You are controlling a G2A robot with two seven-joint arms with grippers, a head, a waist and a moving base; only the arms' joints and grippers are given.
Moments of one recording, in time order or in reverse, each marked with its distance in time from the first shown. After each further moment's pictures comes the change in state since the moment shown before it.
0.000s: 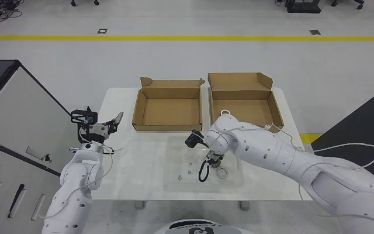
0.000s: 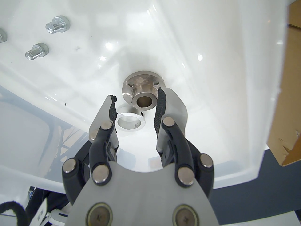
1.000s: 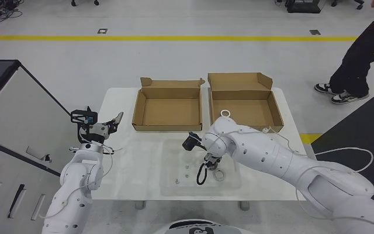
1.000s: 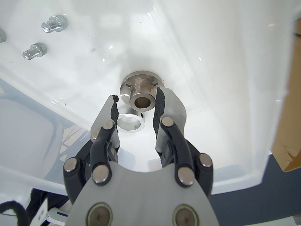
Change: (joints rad) left arm 0.000 0.000 0.000 0.000 0.000 0.000 0.000; right arm -0.054 -0.021 0.052 -0.022 -0.042 -0.020 0.028
